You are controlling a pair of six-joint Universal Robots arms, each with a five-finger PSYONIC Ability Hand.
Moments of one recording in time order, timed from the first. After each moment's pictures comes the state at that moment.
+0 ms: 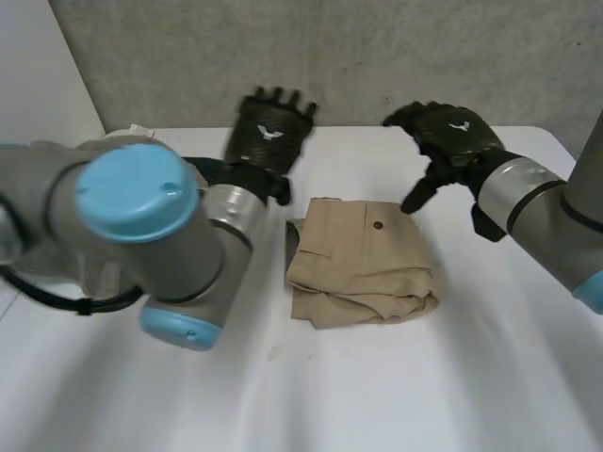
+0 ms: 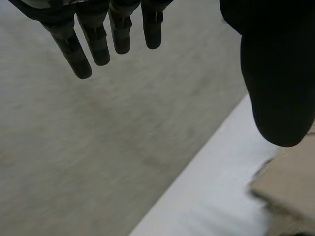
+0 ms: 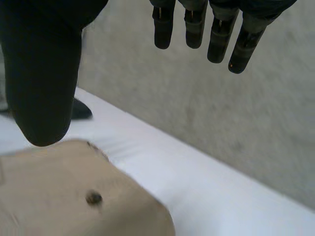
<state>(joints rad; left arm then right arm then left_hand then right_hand) 4.02 -2.12 -1.24 3.50 -1.65 3.58 1.90 -1.19 1.31 -0.02 1.26 3.07 0.19 0.20 0.21 0.20 0.04 0.20 0.22 0.21 0.23 0.07</state>
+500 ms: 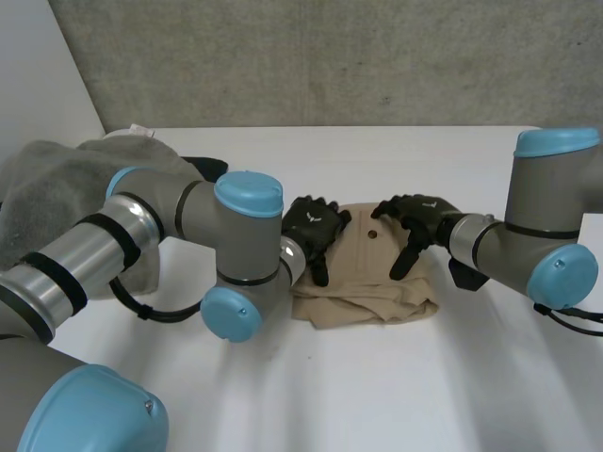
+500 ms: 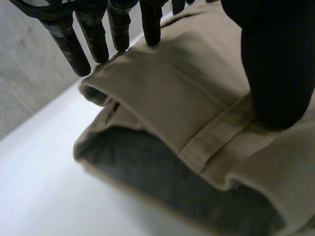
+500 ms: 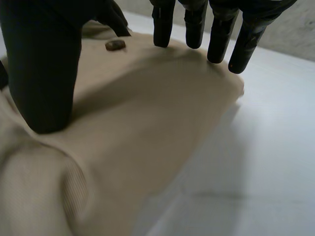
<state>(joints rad) 4.00 -2.67 -0.61 2.94 -1.55 3.47 1.88 -0.77 1.03 0.25 1.23 3.00 0.19 0.20 0.21 0.20 0.04 0.20 0.22 0.21 0.23 0.07</state>
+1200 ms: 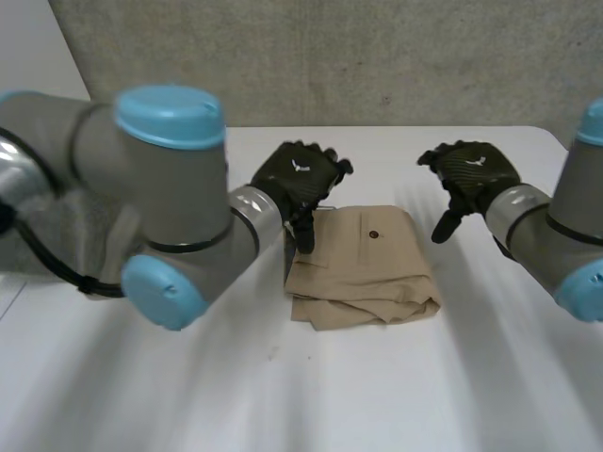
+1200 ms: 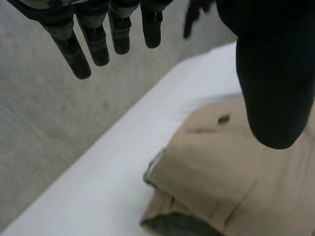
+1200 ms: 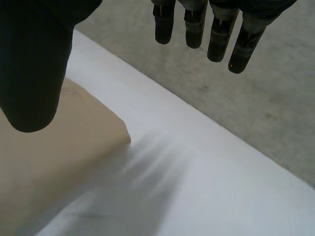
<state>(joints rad) 4.02 -2.21 -0.94 2.93 -1.47 3.48 1.87 -1.11 1.34 0.01 1.43 2.85 0.18 0.20 0.21 0.20 0.04 0.15 0.22 0.20 0.23 0.06</state>
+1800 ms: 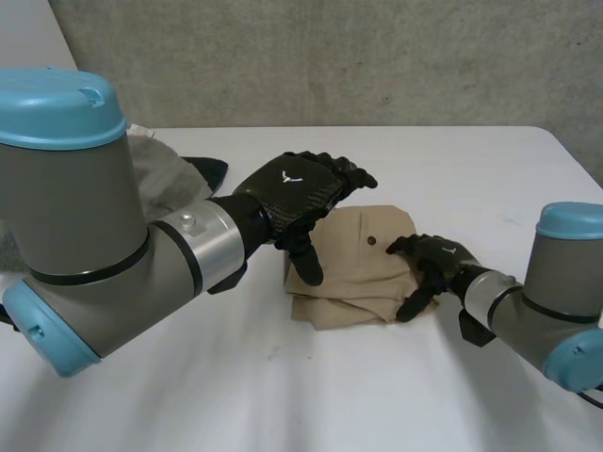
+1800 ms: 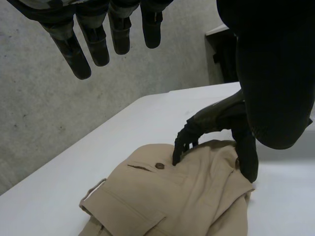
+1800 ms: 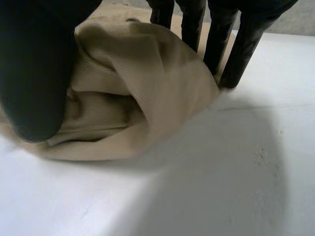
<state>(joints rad) 4.08 -1.93 -1.25 2.96 -1.21 3.33 1.83 -0.94 1.56 -0.14 1.24 3.15 0.18 0.20 0.21 0.20 0.04 0.18 0.24 0.22 0.24 0.07</state>
